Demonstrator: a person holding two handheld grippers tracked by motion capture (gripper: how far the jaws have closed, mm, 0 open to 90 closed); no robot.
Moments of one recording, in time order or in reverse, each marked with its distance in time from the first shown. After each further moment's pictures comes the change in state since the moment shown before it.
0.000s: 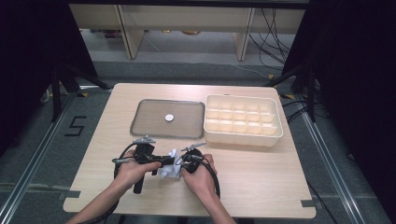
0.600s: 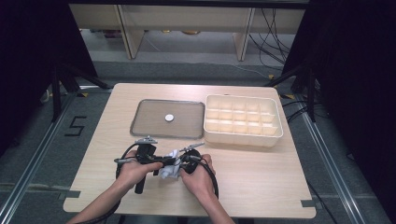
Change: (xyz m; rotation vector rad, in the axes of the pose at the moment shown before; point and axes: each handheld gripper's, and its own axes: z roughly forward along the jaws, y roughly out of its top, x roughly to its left) left arm 0.002 -0.001 0.006 0.014 0.004 -0.005; right arm 0.005 0.001 0.003 0.017 0.005 0.020
